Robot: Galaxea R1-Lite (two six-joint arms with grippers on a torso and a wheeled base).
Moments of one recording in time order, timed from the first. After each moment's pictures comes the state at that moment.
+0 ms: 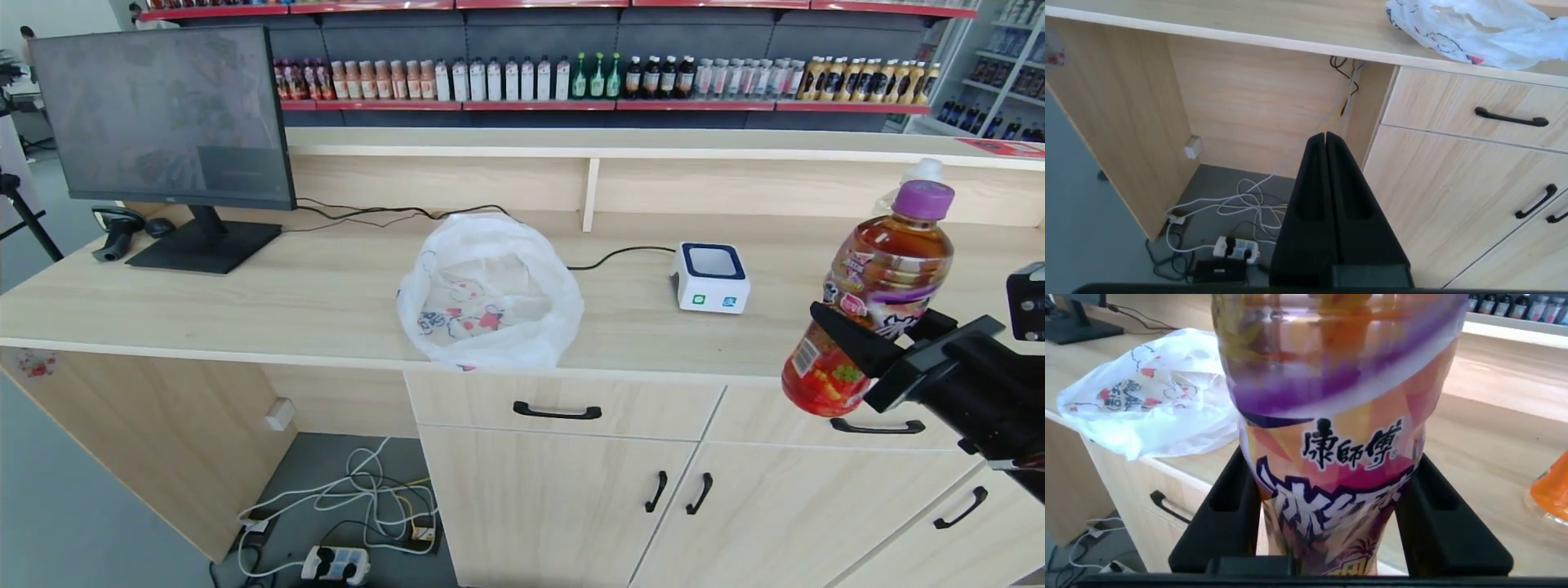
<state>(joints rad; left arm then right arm) 0.00 0.00 0.00 -0.01 0.04 -0.01 0.12 1.56 -0.23 -1.57 0.25 -0.10</state>
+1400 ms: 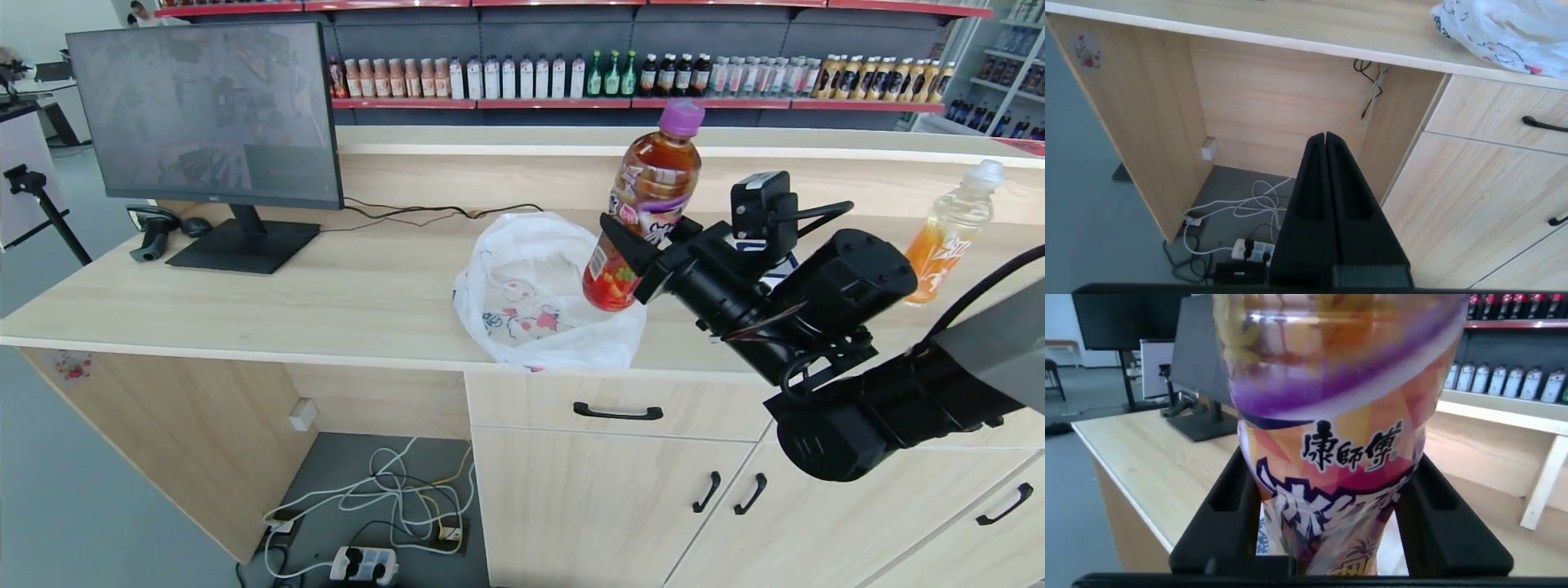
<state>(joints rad) 0.00 0.00 0.00 -0.01 0.05 -0.02 0.47 2.04 -0.96 -1.57 0.24 -0.03</state>
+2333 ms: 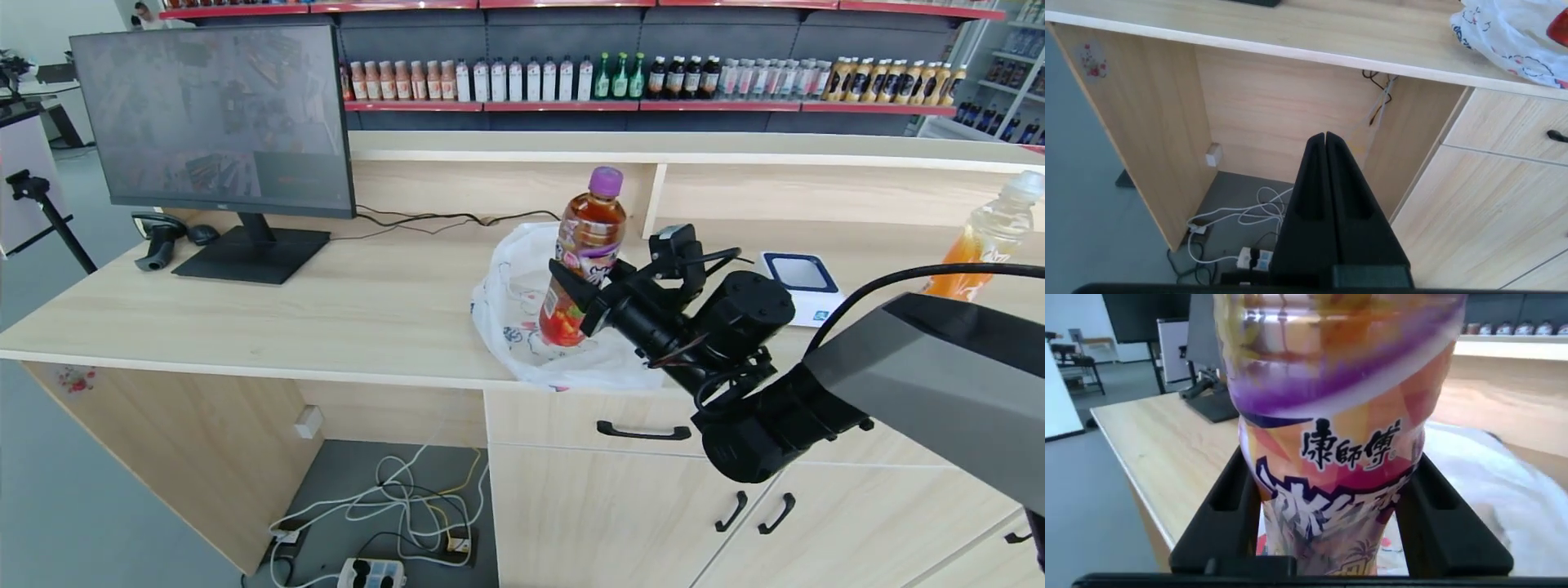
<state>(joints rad) 0.00 0.00 0.00 -0.02 0.05 -0.02 0.49 2.25 -1.10 -1.57 0.24 0.03</state>
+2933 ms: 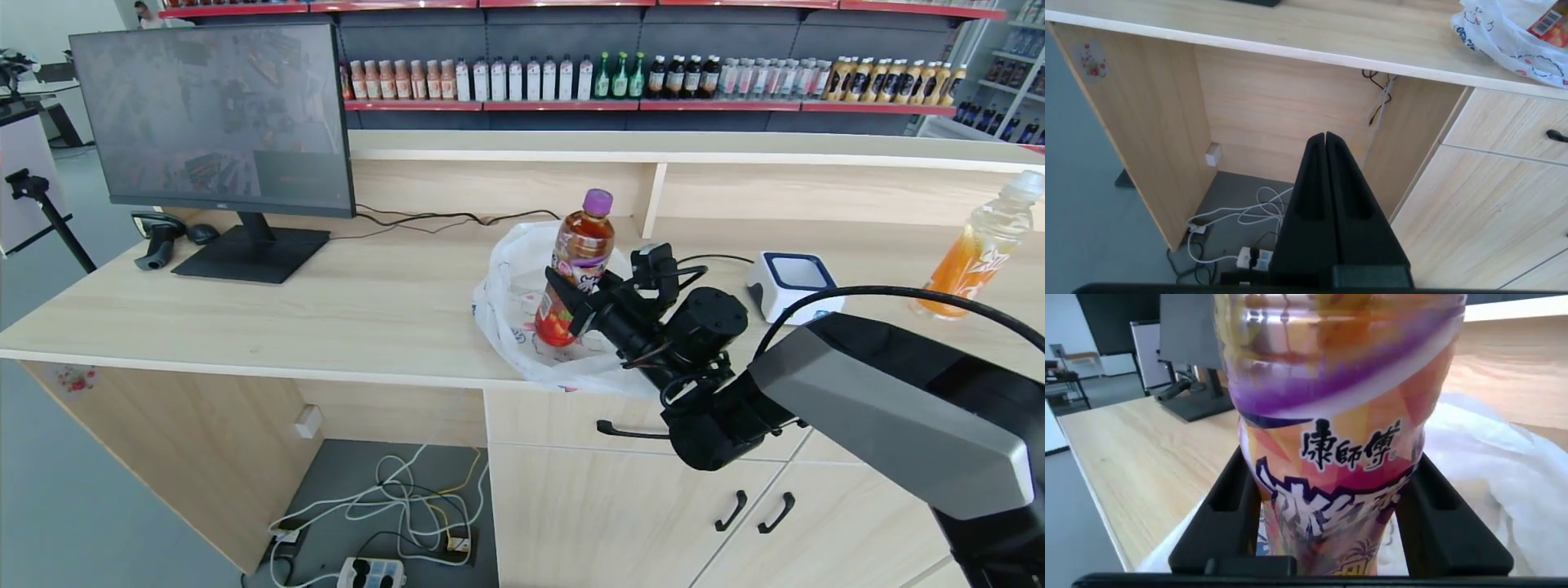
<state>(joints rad) 0.00 0.00 0.00 -0.02 0.05 -0.02 0.47 2.42 -1.29 -1.57 0.20 0.08</state>
